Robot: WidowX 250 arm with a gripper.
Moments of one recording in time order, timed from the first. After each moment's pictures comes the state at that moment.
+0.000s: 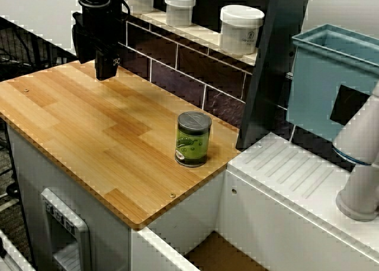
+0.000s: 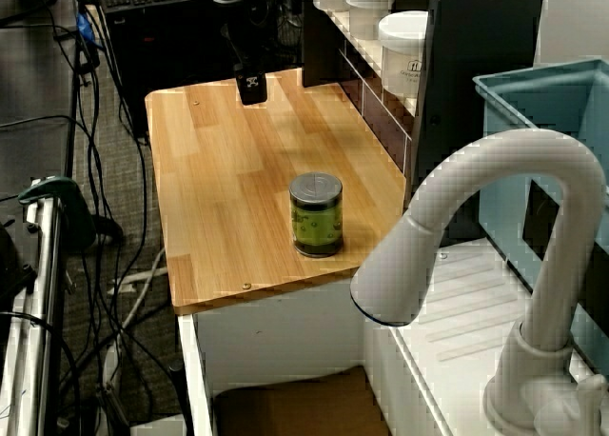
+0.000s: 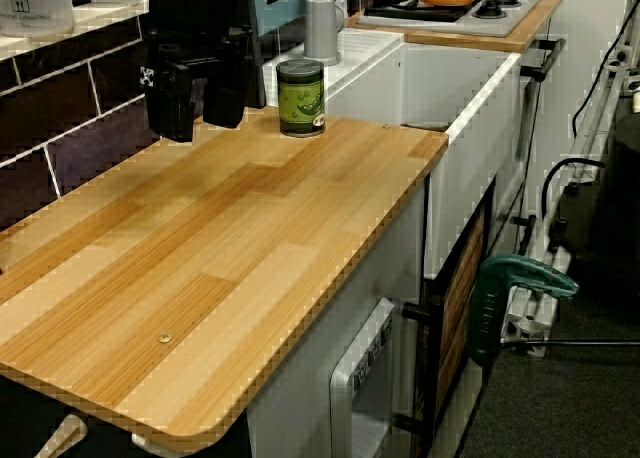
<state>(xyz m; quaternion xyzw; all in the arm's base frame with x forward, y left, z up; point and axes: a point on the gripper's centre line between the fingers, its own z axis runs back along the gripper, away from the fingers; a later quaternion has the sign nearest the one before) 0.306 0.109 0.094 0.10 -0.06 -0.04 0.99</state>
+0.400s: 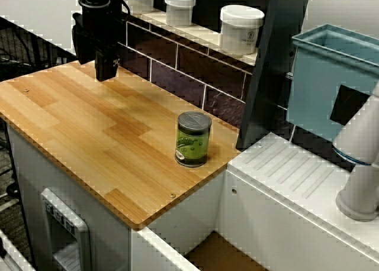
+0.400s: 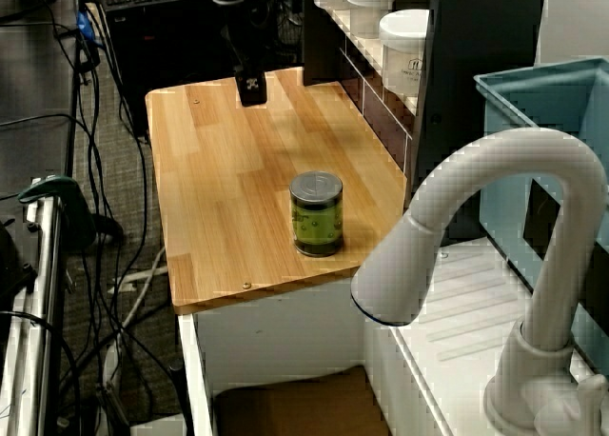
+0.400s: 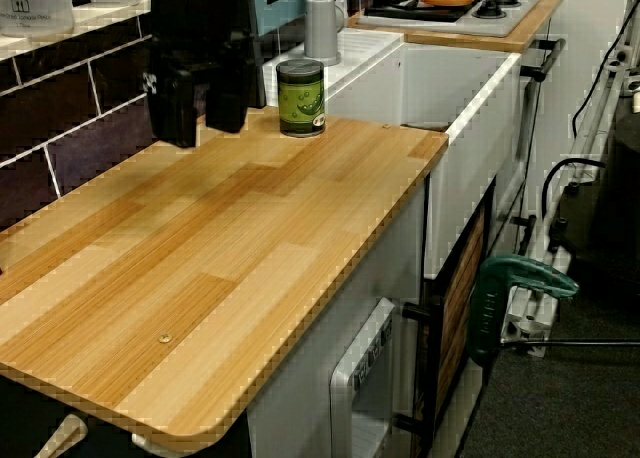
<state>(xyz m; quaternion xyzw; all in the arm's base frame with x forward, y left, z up) 0.304 0.108 0.088 0.09 -0.05 -0.04 0.99</state>
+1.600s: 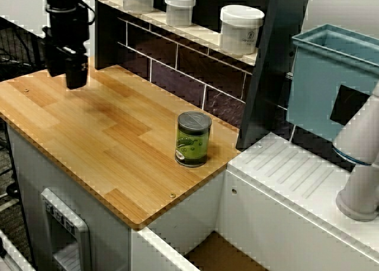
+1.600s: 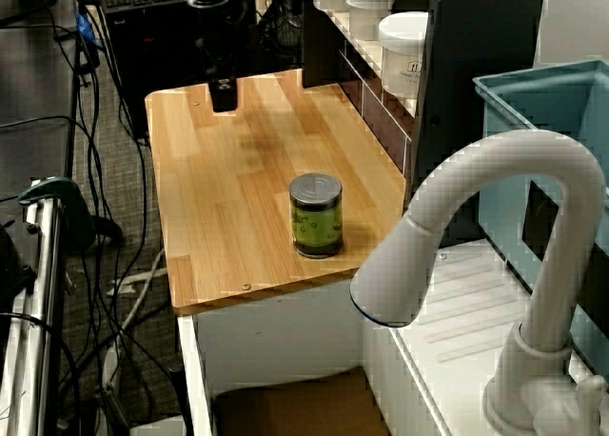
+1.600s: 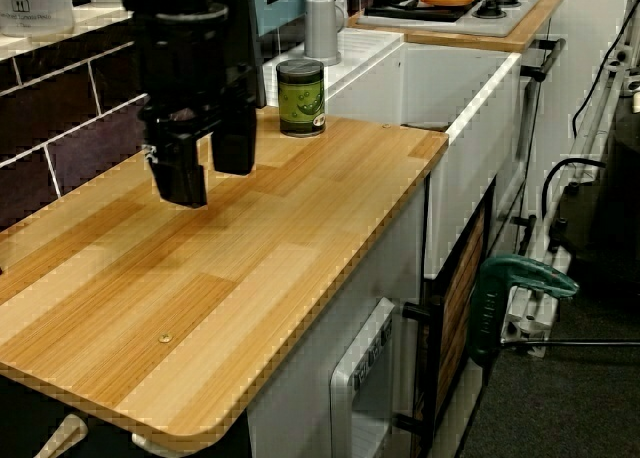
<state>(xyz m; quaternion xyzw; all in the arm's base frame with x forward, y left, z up) 0.282 0.139 0.071 0.01 -0.01 -0.02 1.00</state>
